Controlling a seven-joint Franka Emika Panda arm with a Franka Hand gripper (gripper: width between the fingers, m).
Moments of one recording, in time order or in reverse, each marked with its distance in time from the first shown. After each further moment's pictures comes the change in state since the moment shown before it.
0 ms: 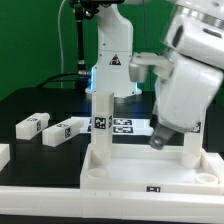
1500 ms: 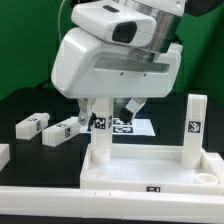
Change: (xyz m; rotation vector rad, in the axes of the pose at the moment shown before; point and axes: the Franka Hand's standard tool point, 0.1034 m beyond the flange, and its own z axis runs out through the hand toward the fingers) arm -0.060 -0.011 0.013 0.074 -0.011 0.796
